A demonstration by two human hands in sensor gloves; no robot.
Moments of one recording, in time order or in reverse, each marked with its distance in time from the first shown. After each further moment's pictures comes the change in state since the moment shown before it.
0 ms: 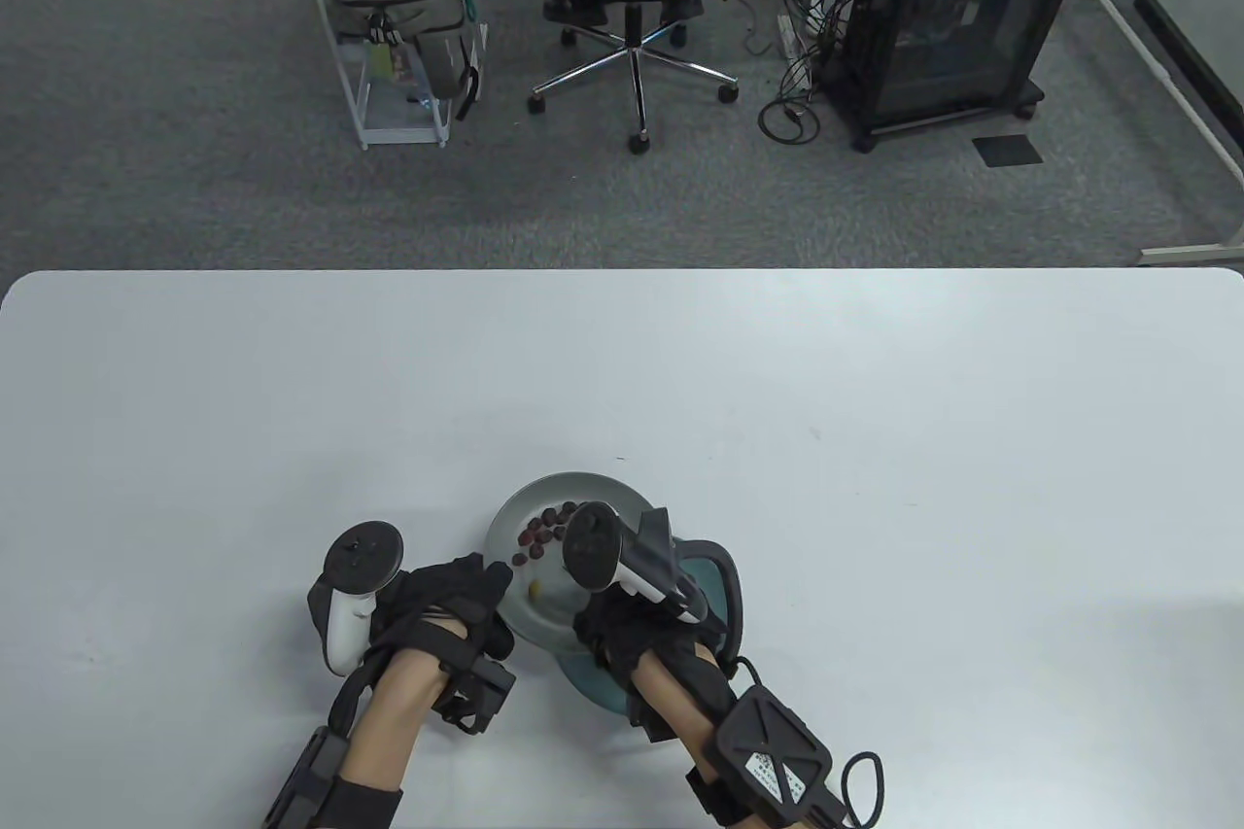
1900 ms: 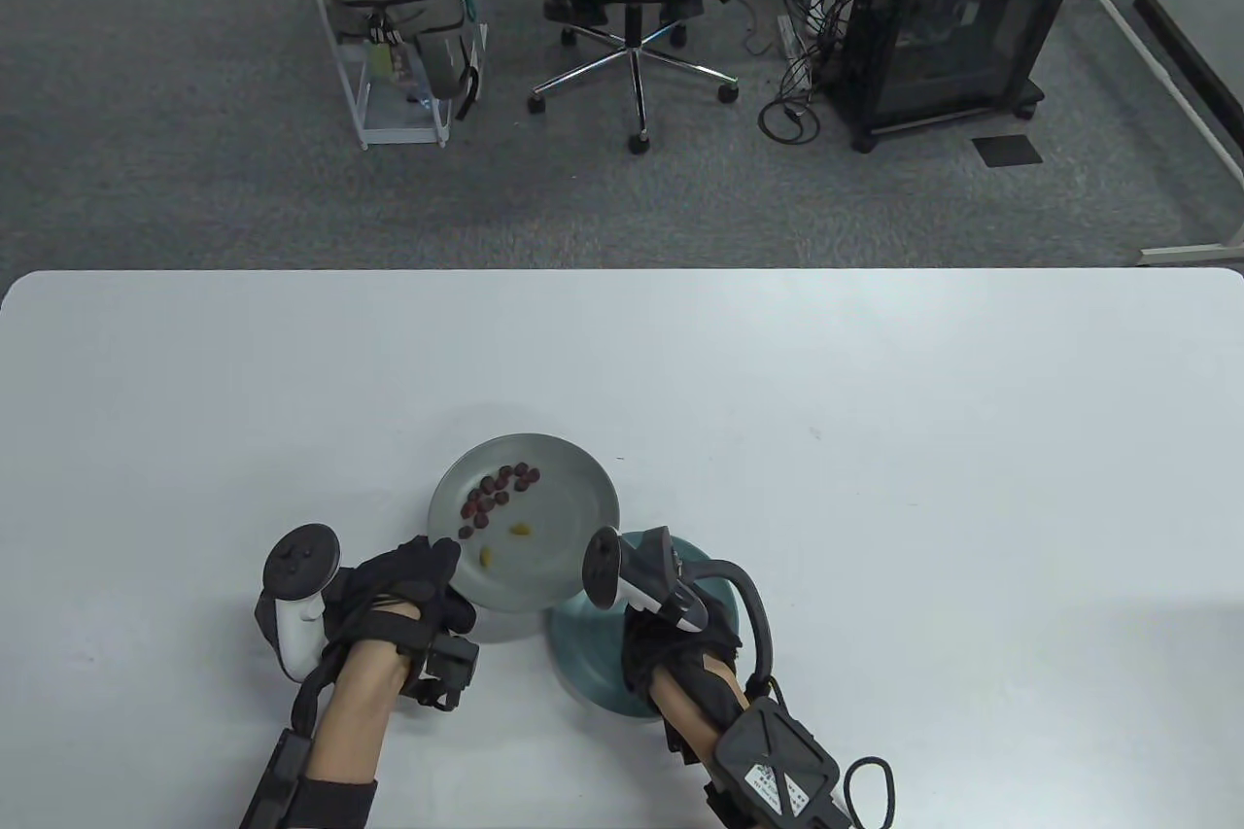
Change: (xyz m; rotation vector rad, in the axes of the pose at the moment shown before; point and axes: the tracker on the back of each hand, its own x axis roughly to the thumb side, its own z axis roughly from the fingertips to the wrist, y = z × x) left_hand -0.005 0.038 0.008 0.148 0.001 0.135; right_hand -0.023 0.045 -0.010 0.177 0.145 0.223
